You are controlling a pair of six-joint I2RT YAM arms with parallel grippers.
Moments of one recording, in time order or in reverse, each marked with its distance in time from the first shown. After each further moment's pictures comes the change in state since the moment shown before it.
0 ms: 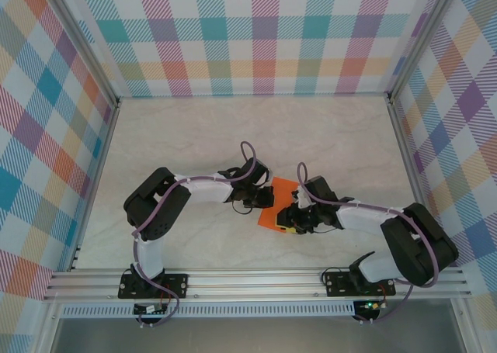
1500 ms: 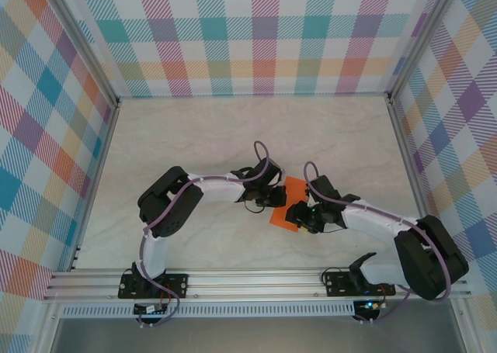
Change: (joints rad) left arm -0.062 0.108 0.127 0.030 -0.011 -0.018; right arm 0.005 -0.110 0.067 -0.255 0.299 0.058
